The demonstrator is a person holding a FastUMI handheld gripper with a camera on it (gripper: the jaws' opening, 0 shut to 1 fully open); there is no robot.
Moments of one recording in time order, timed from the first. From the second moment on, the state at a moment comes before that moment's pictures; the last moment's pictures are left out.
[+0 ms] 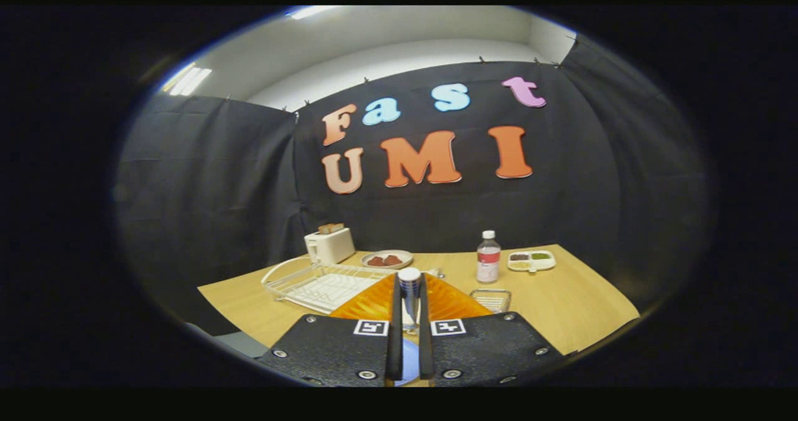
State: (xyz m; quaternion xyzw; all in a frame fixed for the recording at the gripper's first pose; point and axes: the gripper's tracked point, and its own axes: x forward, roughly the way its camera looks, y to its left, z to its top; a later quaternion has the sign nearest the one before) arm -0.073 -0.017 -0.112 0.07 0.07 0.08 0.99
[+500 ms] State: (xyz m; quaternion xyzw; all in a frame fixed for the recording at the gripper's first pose) arm -0.078 0.039 -0.181 0.13 0.11 0.18 0.97
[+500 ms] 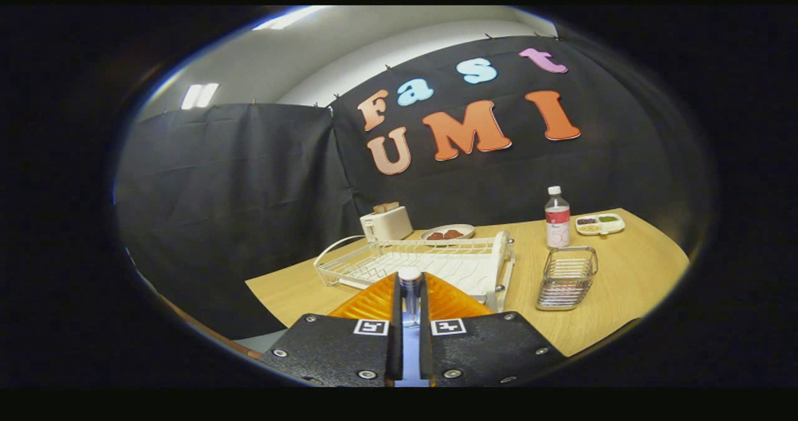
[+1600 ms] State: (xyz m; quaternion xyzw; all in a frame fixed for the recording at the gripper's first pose) arm -0.054 -0.024 -0.152 0.07 0.05 0.08 0.99
